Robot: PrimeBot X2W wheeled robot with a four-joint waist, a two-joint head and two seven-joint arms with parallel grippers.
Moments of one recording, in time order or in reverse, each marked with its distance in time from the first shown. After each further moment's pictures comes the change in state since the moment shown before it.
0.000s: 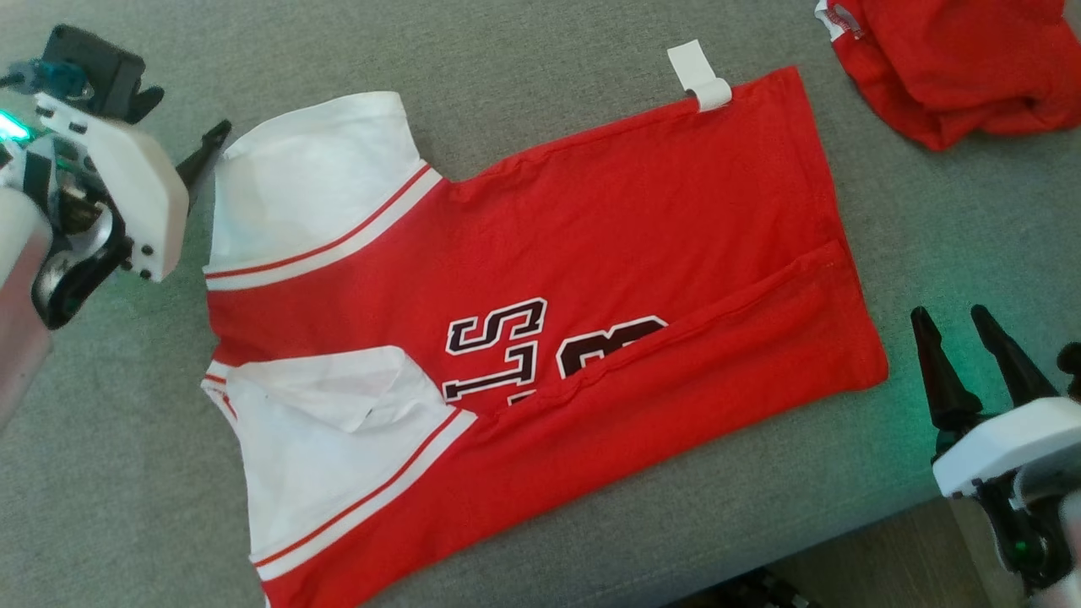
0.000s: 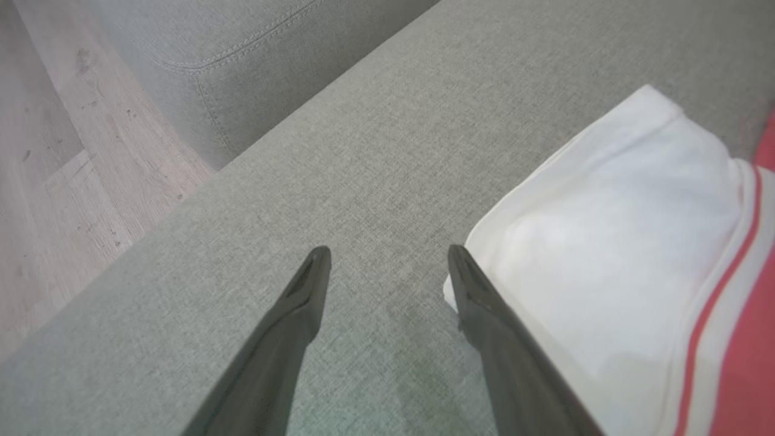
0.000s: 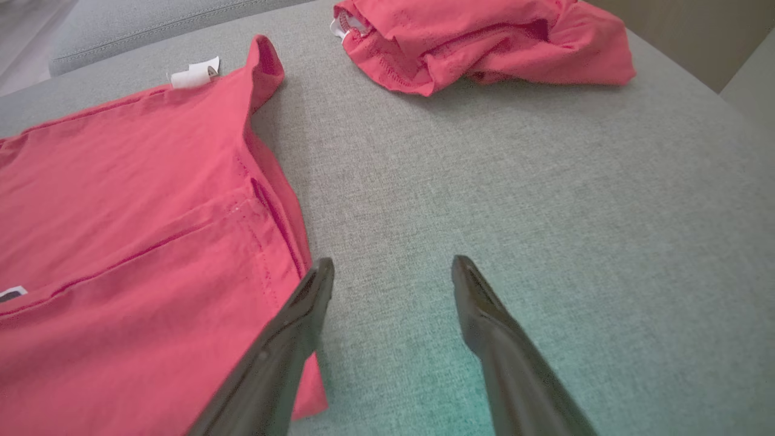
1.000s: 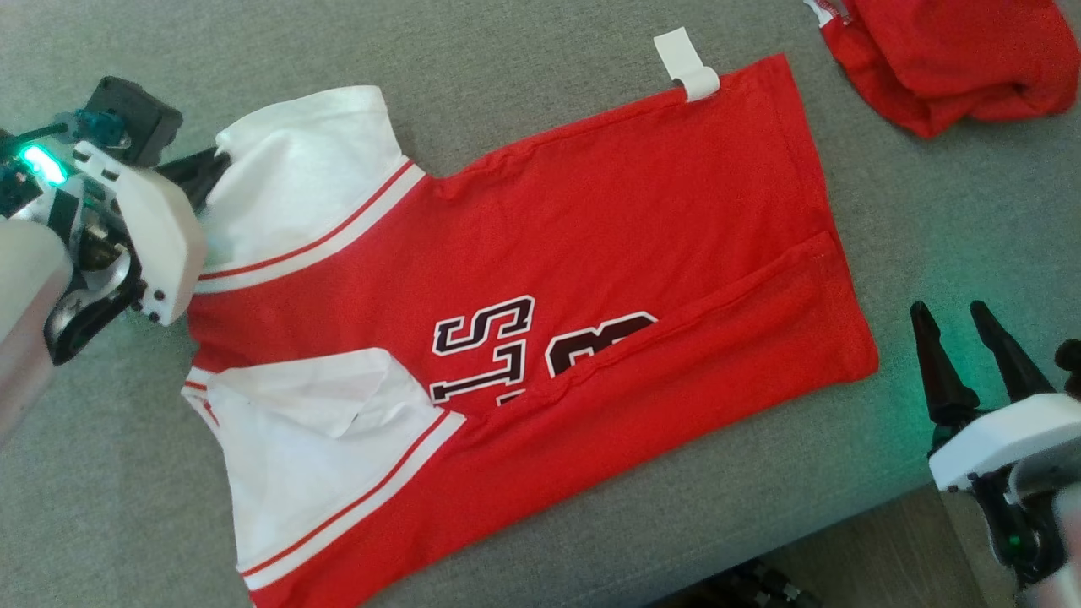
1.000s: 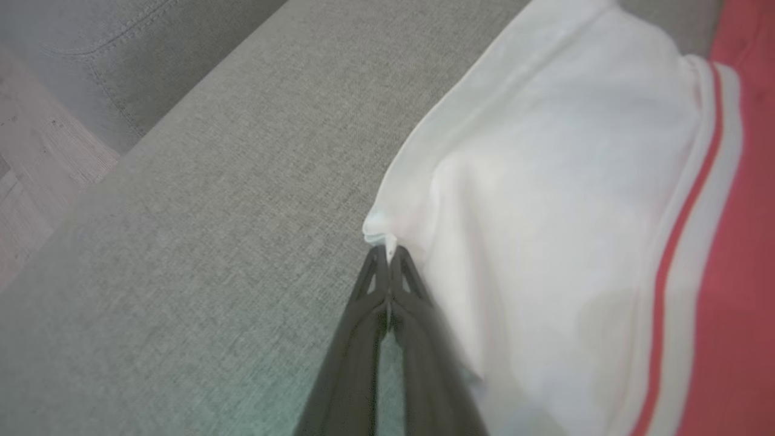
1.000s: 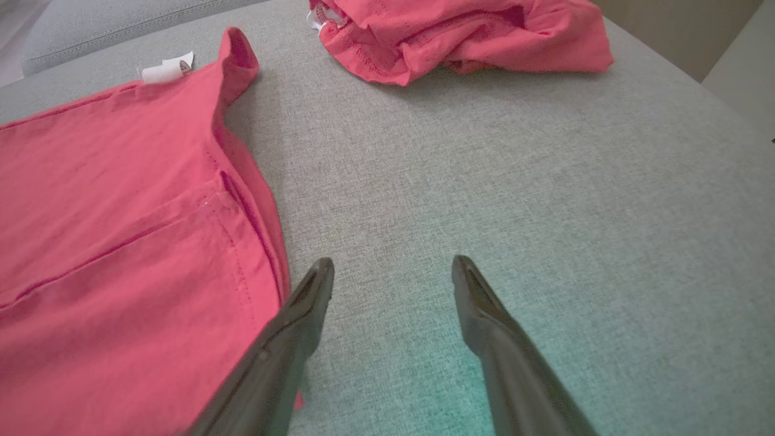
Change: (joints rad) left arm -0.040 0.063 -0.217 -0.058 -0.072 0.000 -0.053; right arm -0.029 0.011 0.003 0.039 0.000 0.000 -0.025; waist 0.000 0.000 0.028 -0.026
